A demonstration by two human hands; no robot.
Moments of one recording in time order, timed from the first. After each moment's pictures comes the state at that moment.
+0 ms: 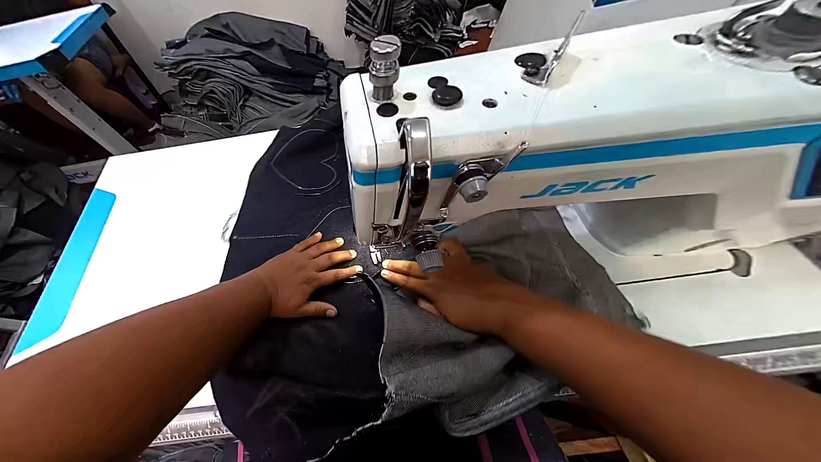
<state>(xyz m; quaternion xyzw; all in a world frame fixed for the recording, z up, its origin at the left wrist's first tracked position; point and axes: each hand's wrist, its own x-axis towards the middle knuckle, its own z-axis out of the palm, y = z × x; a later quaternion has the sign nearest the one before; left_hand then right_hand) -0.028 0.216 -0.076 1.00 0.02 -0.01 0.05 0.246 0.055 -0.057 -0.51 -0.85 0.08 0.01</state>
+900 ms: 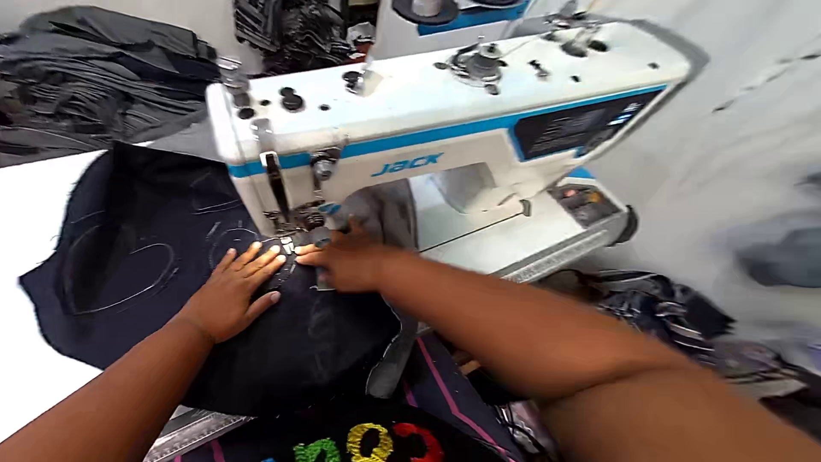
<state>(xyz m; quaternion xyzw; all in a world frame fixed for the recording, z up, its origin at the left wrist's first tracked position) -0.013 0.166 -0.088 0.98 0.17 0.05 0.13 0.219 0.053 -0.025 -0.62 -0.75 0.20 -0.01</state>
